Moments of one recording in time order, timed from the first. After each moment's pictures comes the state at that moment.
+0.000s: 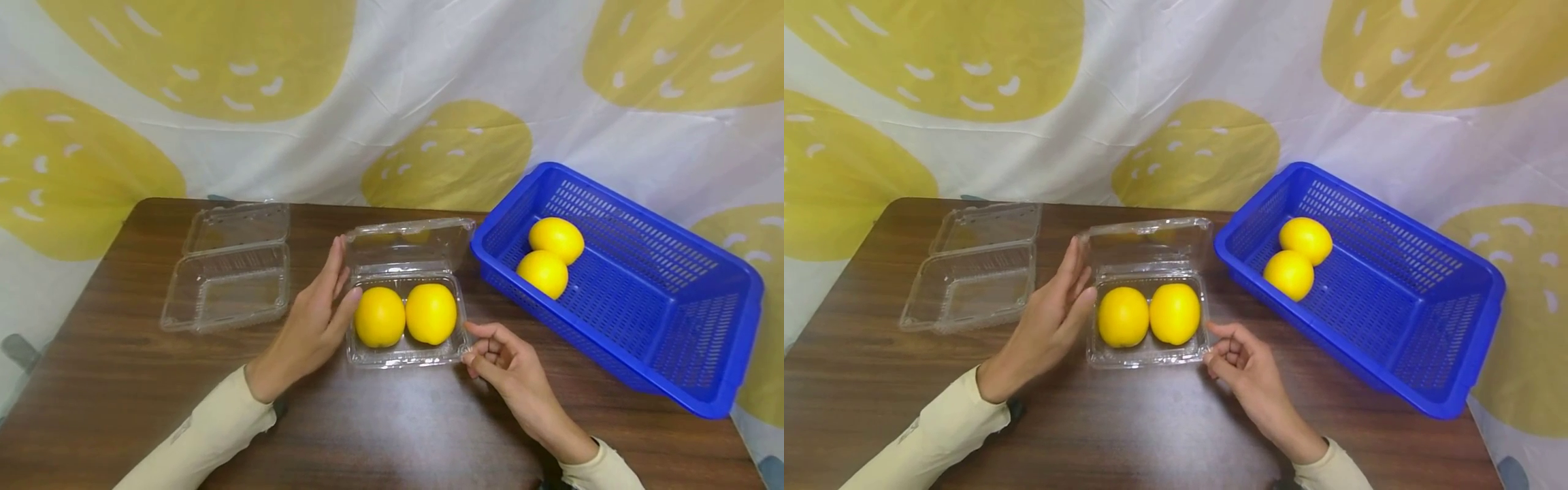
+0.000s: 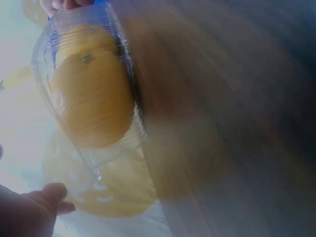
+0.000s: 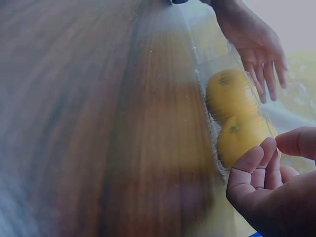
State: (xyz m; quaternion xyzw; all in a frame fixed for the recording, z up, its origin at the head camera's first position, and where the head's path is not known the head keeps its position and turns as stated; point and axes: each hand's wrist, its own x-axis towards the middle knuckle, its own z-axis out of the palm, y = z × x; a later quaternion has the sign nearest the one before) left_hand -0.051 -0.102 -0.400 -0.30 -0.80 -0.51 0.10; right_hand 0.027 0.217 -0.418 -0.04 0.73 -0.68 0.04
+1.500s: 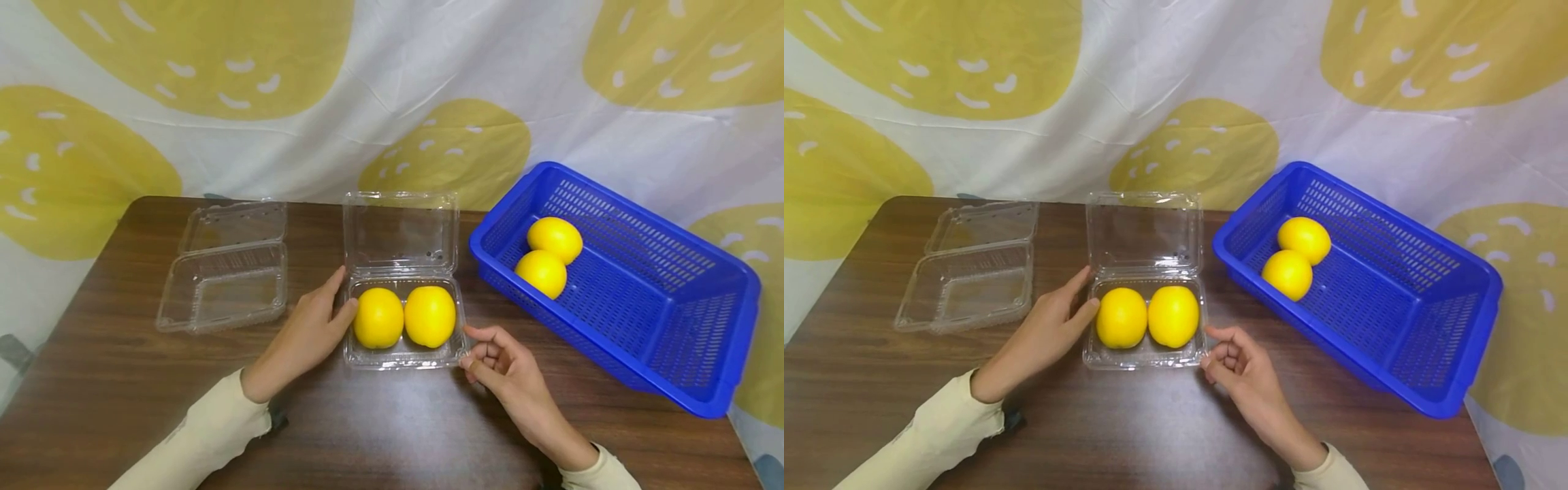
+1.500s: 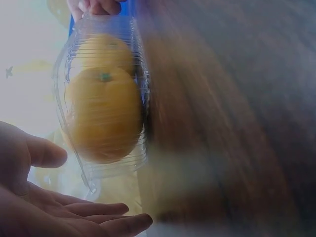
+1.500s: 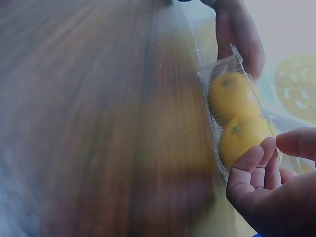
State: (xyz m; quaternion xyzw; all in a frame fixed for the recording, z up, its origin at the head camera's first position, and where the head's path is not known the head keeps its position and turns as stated) left_hand -0.054 -0.102 -0.400 -0.12 -0.89 -0.42 -0.07; right_hand 0.032 0.215 -0.420 -0.03 0.73 -0.68 0.05
